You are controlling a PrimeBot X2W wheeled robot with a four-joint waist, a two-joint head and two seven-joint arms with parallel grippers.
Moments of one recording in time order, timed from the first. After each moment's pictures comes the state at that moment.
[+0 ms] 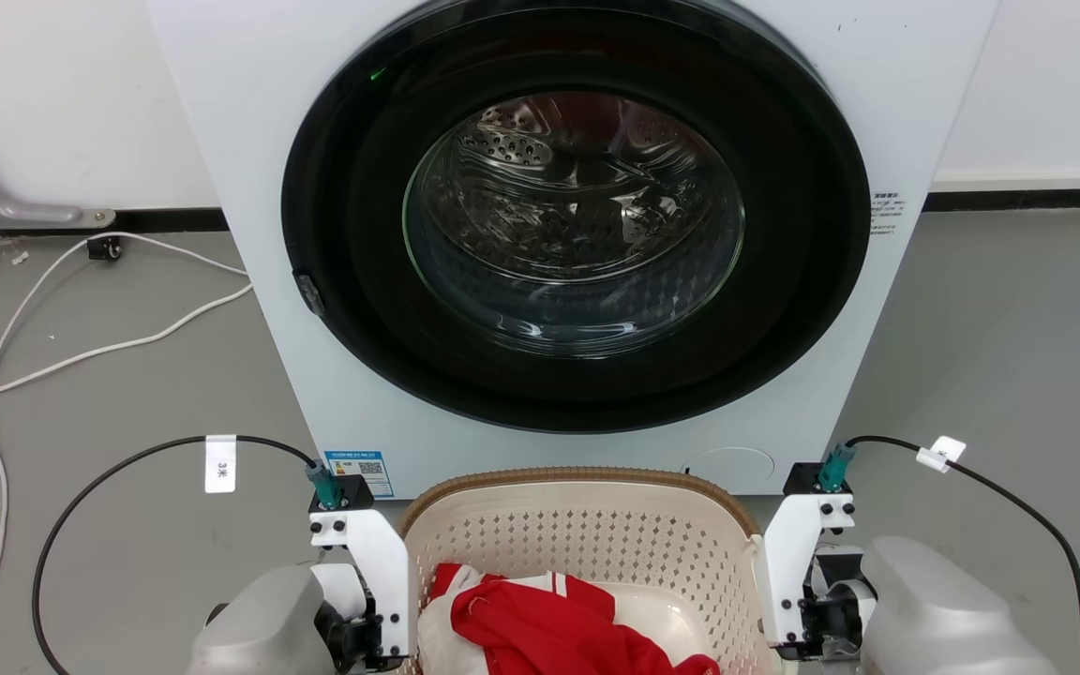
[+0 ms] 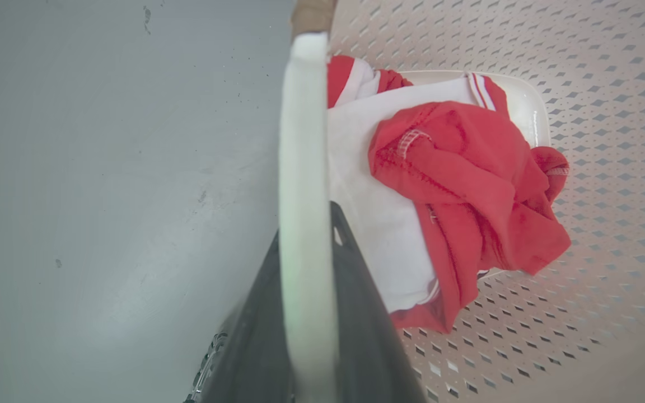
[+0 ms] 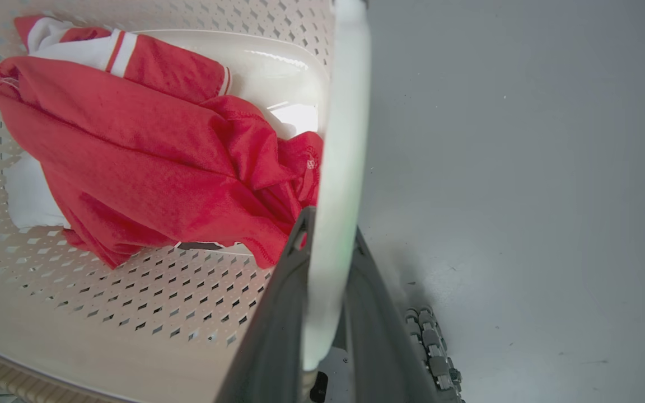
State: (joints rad) left arm -0.66 0.15 -0.82 1.23 -1.00 -0.12 0.45; right arm -0.69 -0.07 0.80 1.30 0.93 0.12 0.57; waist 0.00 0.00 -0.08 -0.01
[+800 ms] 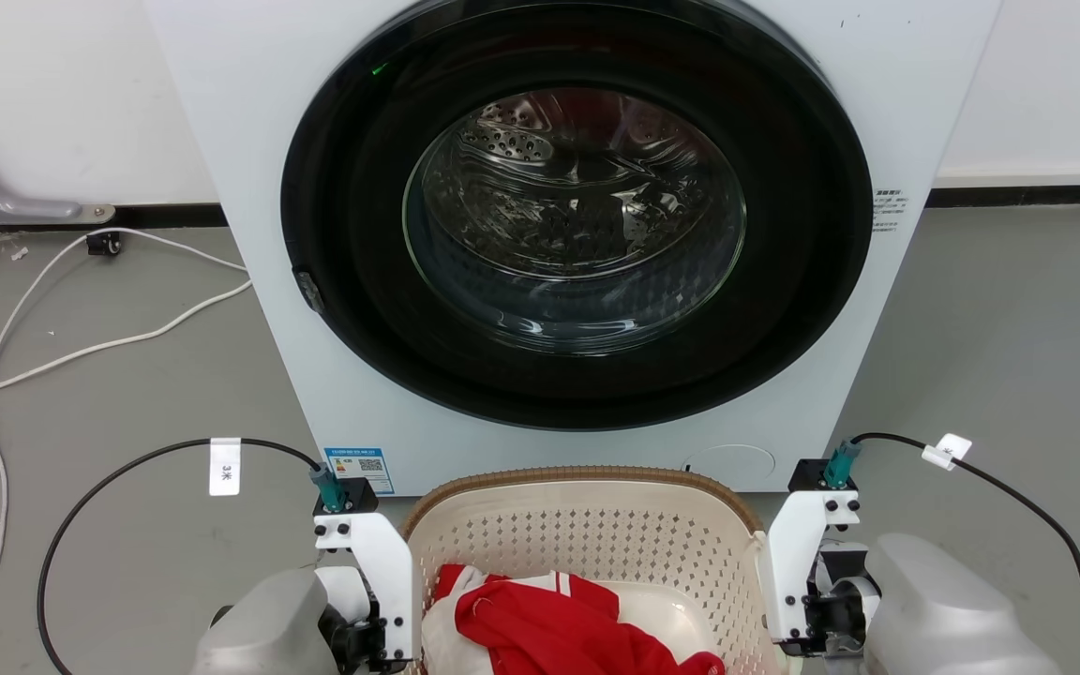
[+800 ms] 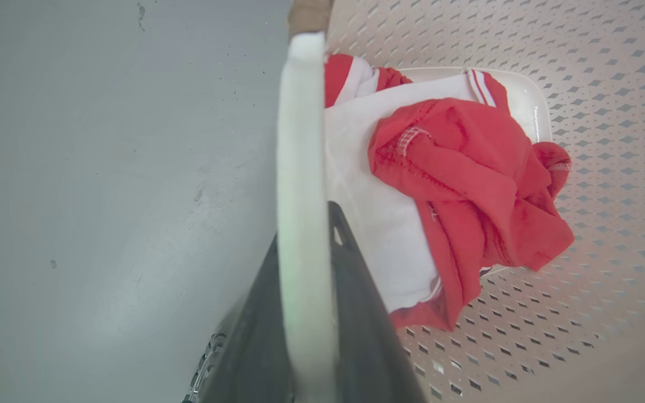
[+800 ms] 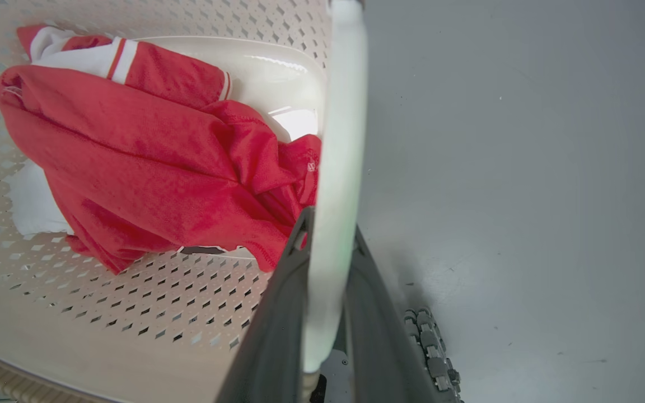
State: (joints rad) left arm -0.66 0.15 -0.87 1.23 -1.04 -0.12 0.44; right arm -0.69 -0.07 0.73 1.30 0.87 0.12 0.57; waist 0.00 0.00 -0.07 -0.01
